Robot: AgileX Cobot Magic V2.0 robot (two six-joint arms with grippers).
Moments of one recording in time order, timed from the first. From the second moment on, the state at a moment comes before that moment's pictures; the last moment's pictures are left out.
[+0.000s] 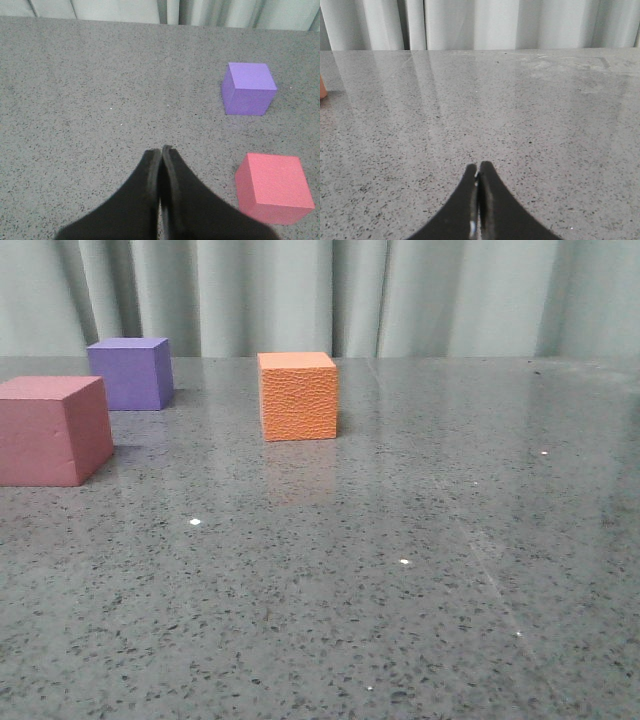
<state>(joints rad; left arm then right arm) -0.04 0.75 -0.89 0.14 0.70 -0.20 0.07 -0.01 0.03 -0.07 0.13 0.13</state>
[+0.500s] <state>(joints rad) -0.04 0.81 -0.92 0.14 0.71 -0.20 0.07 -0.01 0.03 -0.07 0.13 0.13</state>
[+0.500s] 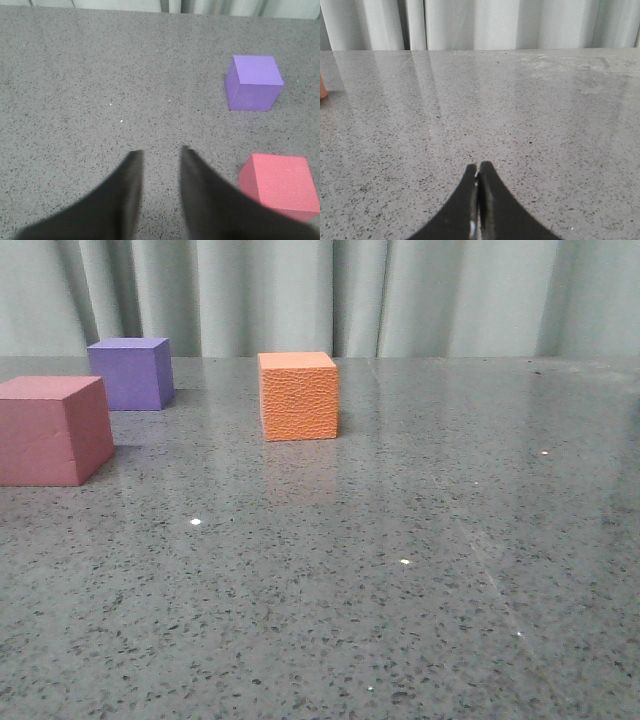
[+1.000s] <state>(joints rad) -0.06 0.86 -1.00 0.01 0.69 -0.15 0.07 -0.01 0.03 -0.07 0.13 0.13</state>
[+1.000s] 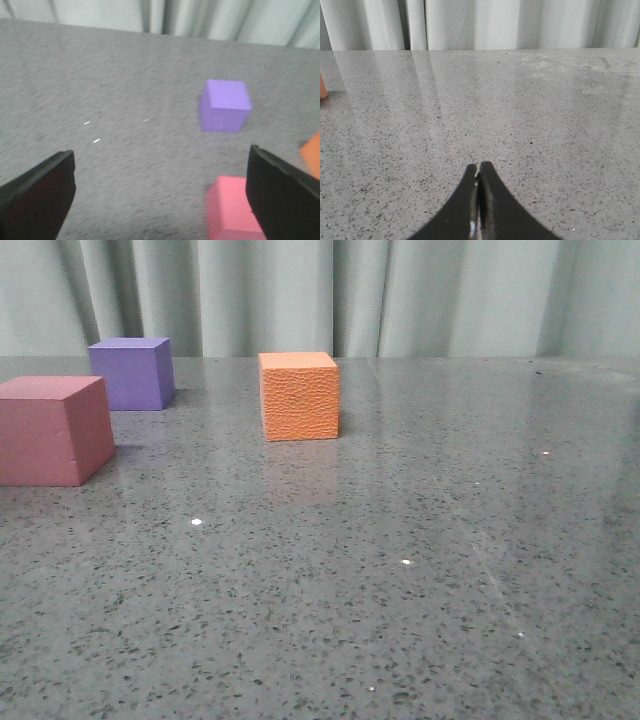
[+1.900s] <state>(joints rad) -0.71 1.77 -1.65 0.56 0.73 -0.89 0.07 -0.01 0.03 -0.07 0.13 0.13</state>
